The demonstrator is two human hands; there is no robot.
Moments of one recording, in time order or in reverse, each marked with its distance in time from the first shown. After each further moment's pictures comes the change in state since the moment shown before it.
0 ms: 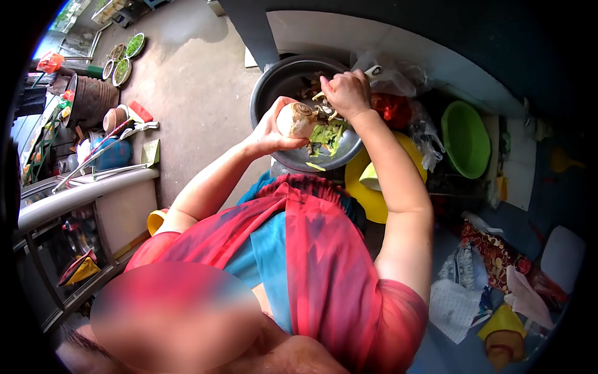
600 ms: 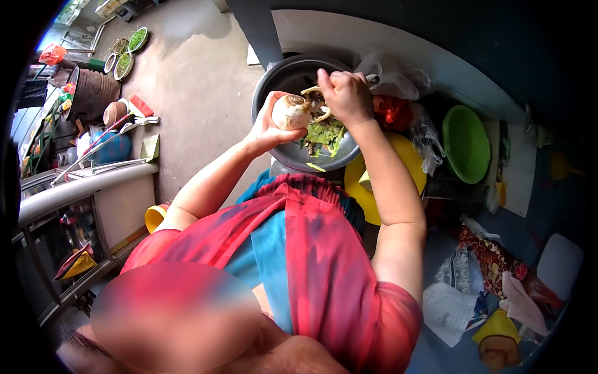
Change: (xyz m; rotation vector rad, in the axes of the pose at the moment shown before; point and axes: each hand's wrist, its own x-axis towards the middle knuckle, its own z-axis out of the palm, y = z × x) left_hand 0.000 0.002 0.000 -0.009 0.179 -0.027; right_hand 0.010 -0.027 -0.025 0.266 0.021 0.190
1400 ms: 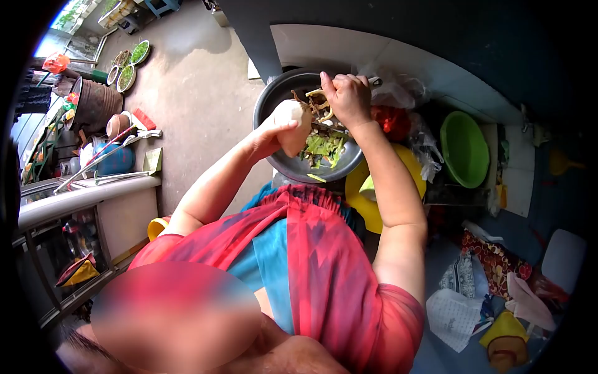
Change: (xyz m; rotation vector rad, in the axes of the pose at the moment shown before) left_hand 0.014 -0.005 -0.009 -0.673 -0.168 -0.391; right_hand 0.013 0.013 0.000 -0.119 0.125 -0.092
